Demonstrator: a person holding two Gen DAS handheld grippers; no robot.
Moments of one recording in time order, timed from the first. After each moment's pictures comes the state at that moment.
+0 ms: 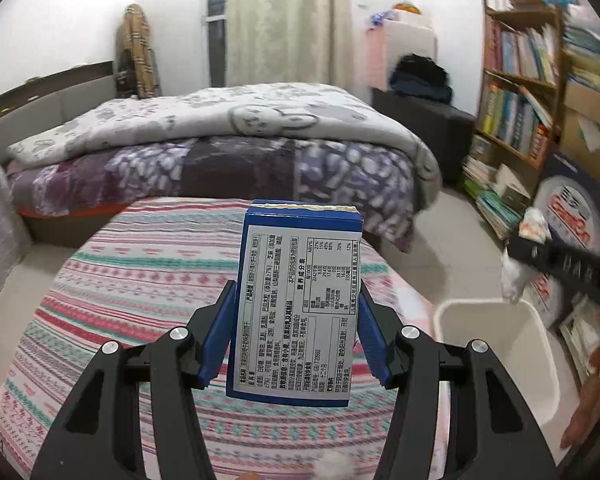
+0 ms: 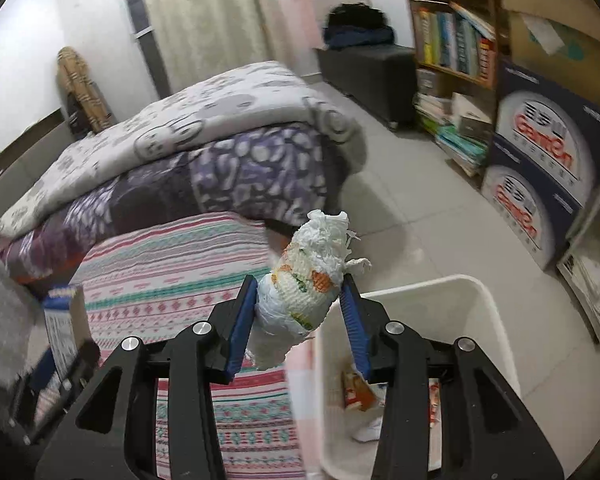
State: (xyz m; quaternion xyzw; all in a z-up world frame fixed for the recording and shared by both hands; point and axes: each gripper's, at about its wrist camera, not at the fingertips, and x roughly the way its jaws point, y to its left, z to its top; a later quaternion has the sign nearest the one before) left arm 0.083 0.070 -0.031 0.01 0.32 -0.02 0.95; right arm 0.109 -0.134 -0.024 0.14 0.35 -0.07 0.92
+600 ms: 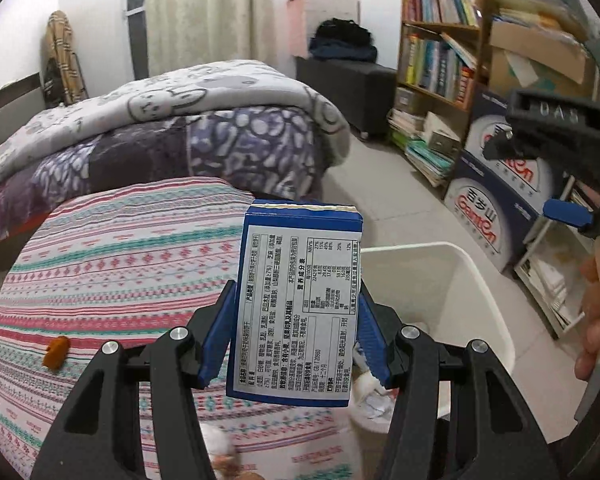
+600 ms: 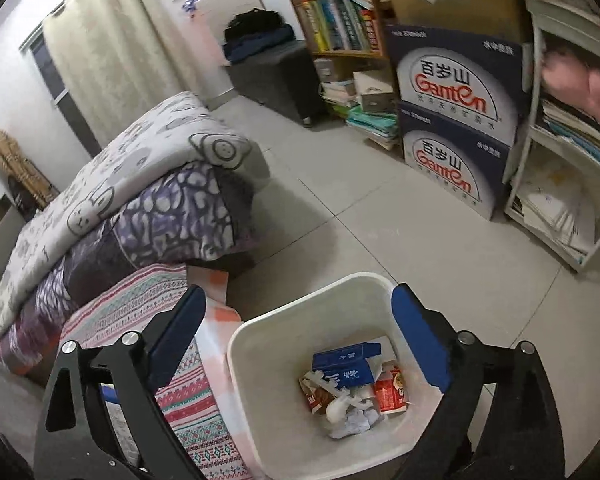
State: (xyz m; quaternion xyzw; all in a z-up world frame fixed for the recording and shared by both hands) left arm 0.067 -0.035 -0.056 0.05 0.36 -0.14 0.92; right arm 0.077 -0.238 -0.025 0.25 0.34 -0.18 0.89
